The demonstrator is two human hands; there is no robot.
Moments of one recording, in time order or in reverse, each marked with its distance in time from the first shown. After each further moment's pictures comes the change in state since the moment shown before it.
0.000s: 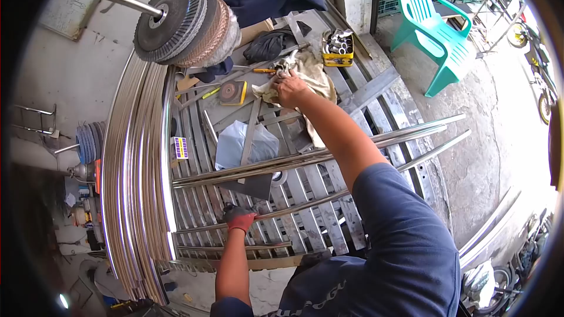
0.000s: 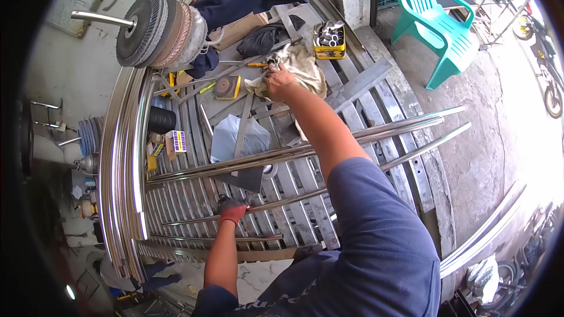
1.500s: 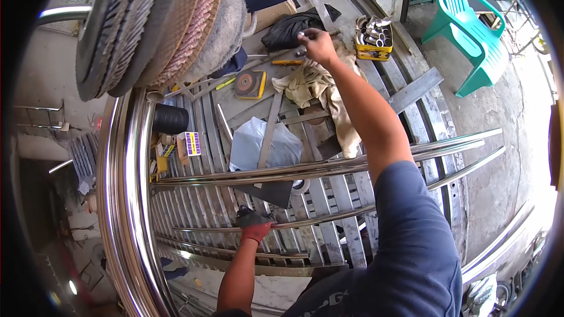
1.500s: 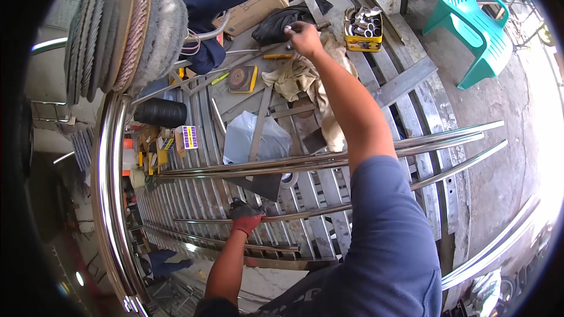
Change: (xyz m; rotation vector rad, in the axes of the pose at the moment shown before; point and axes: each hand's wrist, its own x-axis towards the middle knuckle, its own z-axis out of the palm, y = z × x) left_hand -0.015 0.017 -0.023 0.094 0.054 0.057; right_hand 0.106 0.082 0.022 1.281 0.686 0.310
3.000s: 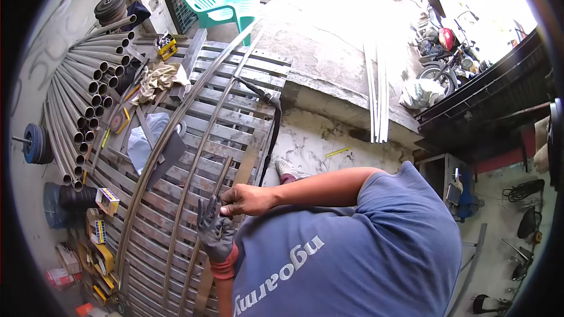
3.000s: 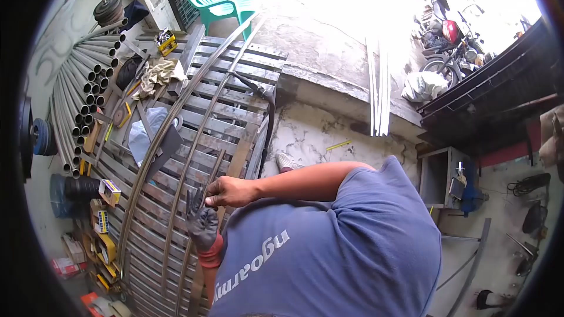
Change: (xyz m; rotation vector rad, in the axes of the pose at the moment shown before) left_hand -0.234 -0.227 0.075 -0.948 0.232 1.402; right_hand -0.812 -0.263 0.156 -0.087 -0.357 0.229
